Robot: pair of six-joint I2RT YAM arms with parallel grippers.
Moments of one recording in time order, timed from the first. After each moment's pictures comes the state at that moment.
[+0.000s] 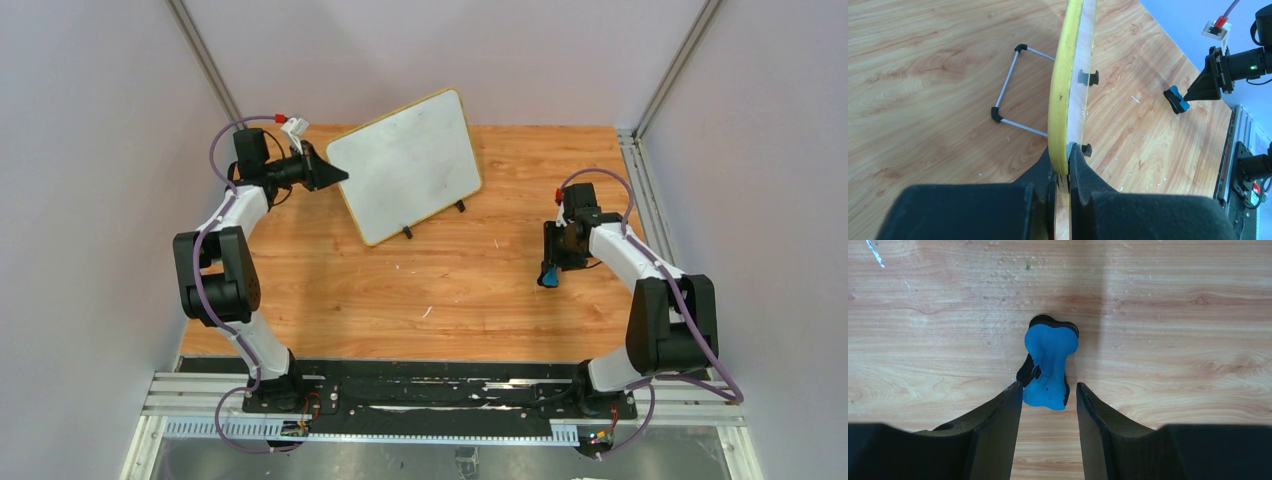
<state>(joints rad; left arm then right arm) 0.15 1.76 1.23 0.03 1.06 -0.02 0.10 1.48 0.93 -0.62 0.00 0.13</state>
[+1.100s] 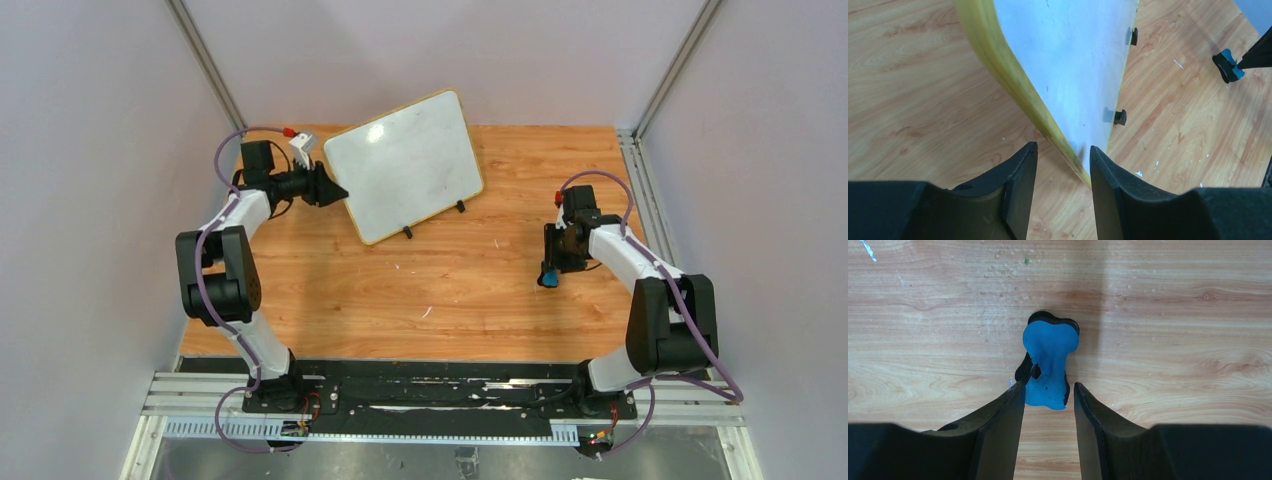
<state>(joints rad) 0.15 1.76 1.19 -0.10 0.97 0.19 0.10 1.48 0.91 -0.62 0.00 0.13</state>
